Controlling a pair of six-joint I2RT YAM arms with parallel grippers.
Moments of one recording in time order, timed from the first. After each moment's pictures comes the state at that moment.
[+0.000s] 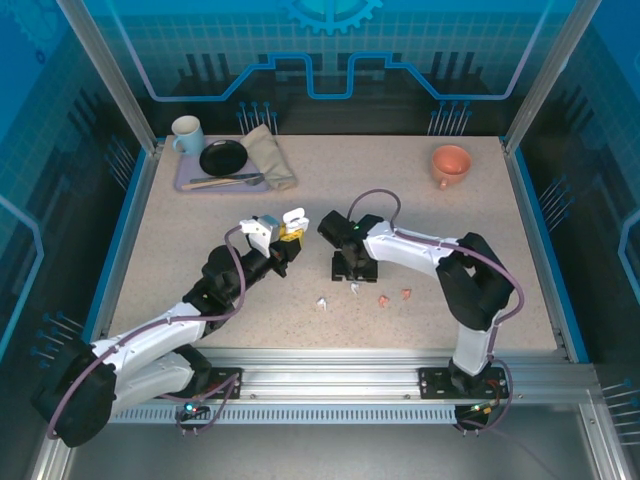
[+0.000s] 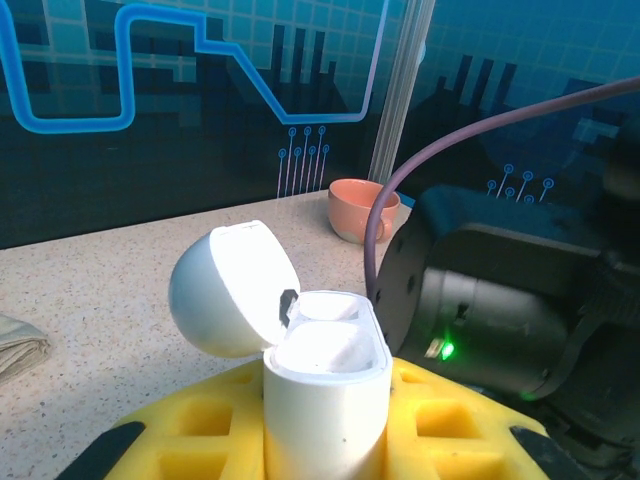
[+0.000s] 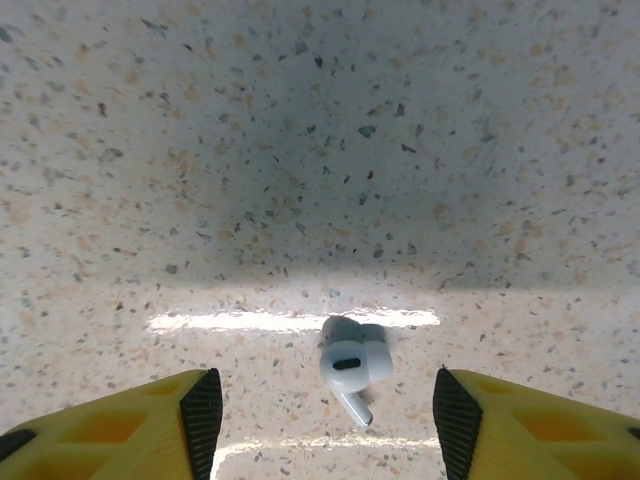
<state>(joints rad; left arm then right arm) -0.59 1.01 0.39 0.60 0.08 -0.16 0.78 1.85 1.28 -0.90 0.08 0.85</state>
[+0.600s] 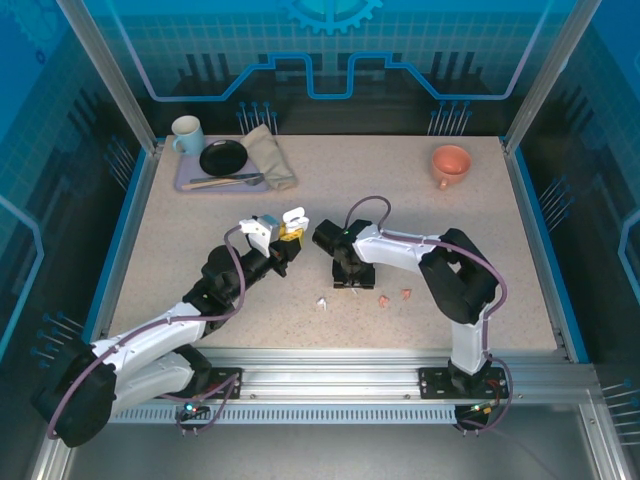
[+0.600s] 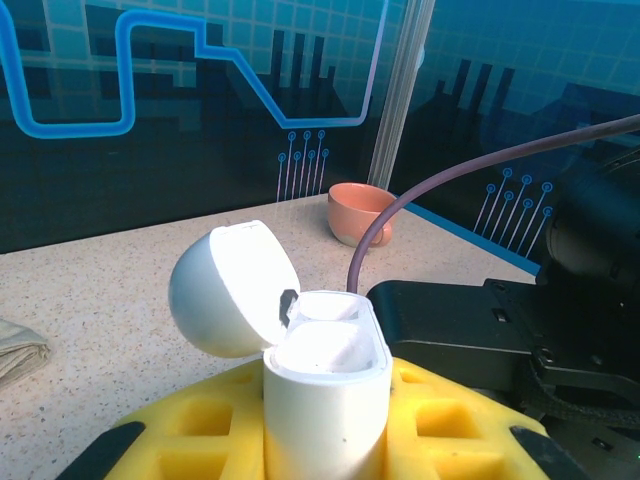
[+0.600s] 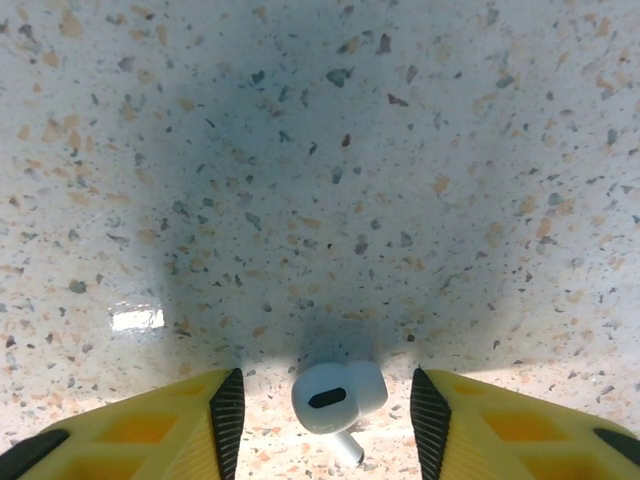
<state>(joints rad) -0.59 1.01 0.39 0.61 0.08 -0.16 0.80 1.93 1.29 -0.92 0.11 0.90</state>
